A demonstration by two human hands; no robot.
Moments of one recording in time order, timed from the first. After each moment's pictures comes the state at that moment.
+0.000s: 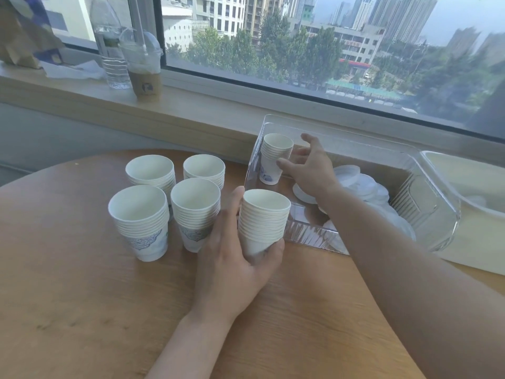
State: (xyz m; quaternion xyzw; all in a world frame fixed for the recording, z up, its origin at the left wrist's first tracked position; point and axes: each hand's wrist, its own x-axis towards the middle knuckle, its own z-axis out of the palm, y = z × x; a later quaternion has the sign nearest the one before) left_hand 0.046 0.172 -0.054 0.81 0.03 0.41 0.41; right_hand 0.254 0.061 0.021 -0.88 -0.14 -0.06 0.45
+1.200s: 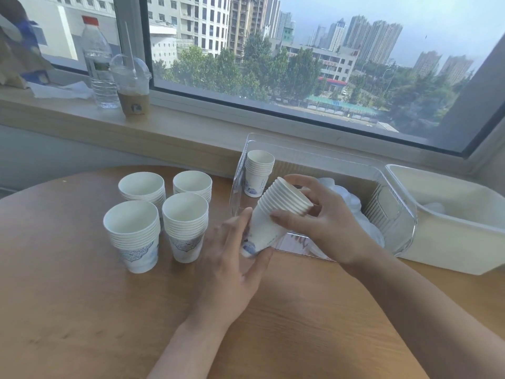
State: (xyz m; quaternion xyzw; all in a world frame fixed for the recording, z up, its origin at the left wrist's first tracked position) left_hand 0.045 0.168 -0.054 0.84 -0.03 0.39 0.37; right_hand 0.120 0.000 0.058 -0.80 -0.24 0.03 0.54
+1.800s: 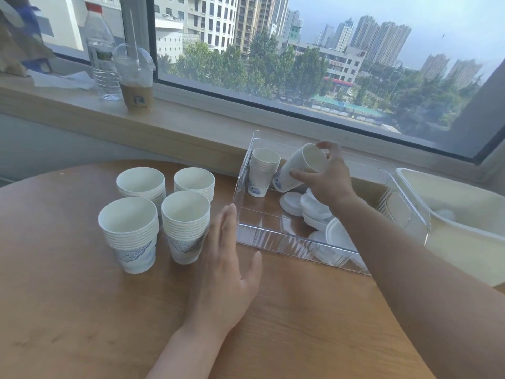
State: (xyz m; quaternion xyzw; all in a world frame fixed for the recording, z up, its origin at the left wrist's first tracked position) left_hand 0.048 0.169 -0.060 0.87 0.06 0.30 0.38; right_hand 0.251 0.017 0.049 -0.88 -0.12 -0.13 0.45
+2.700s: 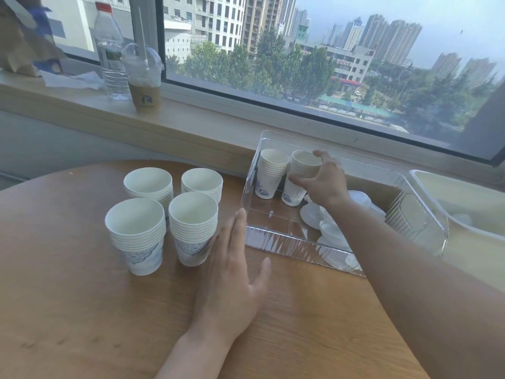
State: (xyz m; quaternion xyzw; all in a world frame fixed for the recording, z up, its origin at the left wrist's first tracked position) left_hand 0.048 0.170 -0.061 0.88 0.04 0.28 0.37; right_hand 0.271 0.036 0.034 -0.93 -0.10 -0.12 0.34
